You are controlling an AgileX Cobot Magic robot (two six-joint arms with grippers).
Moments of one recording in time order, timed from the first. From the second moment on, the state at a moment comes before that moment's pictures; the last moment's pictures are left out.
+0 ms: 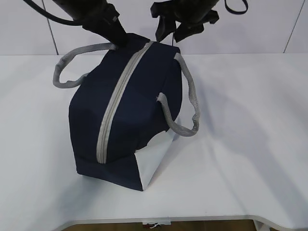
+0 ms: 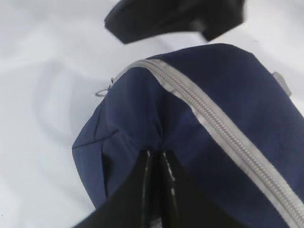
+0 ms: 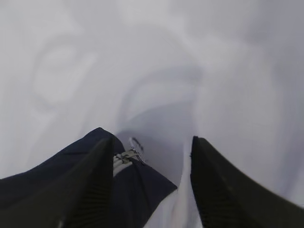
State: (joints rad) left arm -0.39 1.94 -1.89 -0.53 1.09 0.61; right arm 0.31 2.24 -2.31 0.26 1.11 -0.04
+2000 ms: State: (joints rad) left arm -0.39 1.09 -1.42 -0.16 1.26 0.11; right arm 0.31 1.05 -1.31 0.12 1.26 -0.04
